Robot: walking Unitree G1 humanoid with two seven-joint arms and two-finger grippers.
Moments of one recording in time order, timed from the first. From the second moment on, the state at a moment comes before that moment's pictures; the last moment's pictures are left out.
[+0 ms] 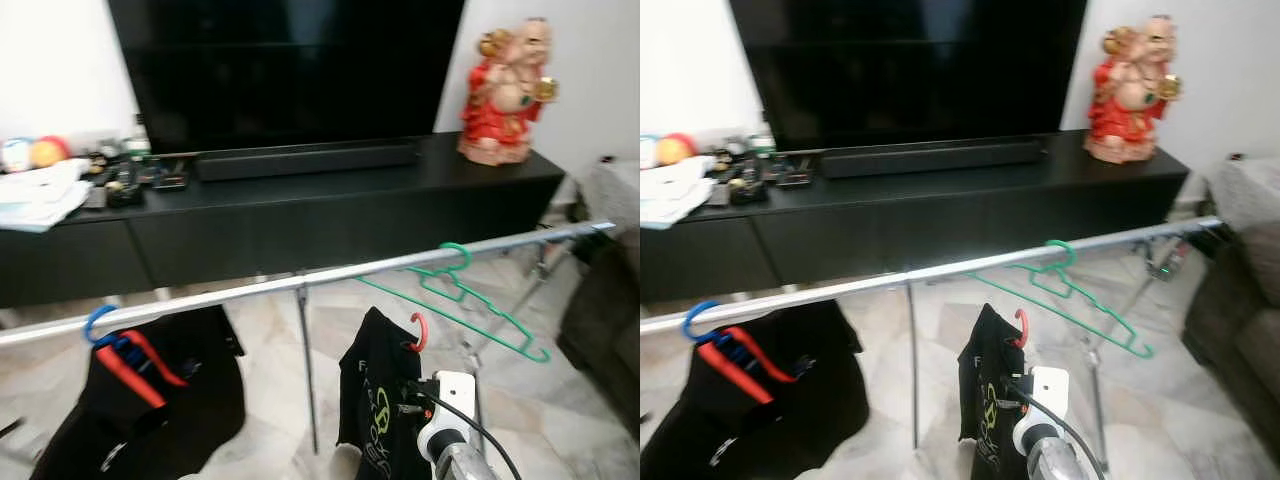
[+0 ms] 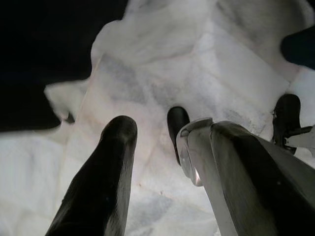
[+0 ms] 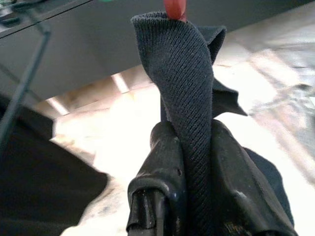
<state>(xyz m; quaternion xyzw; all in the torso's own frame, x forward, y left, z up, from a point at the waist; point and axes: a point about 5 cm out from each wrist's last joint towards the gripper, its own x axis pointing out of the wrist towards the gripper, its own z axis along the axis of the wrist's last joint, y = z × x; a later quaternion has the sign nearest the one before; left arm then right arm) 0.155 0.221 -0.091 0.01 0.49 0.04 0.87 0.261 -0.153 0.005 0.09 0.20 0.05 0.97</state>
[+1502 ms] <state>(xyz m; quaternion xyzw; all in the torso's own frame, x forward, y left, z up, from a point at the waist) 0.157 0.217 -0.091 0.01 0.49 0.03 0.87 0.263 -0.156 0.004 0.08 0.20 0.05 0.98</state>
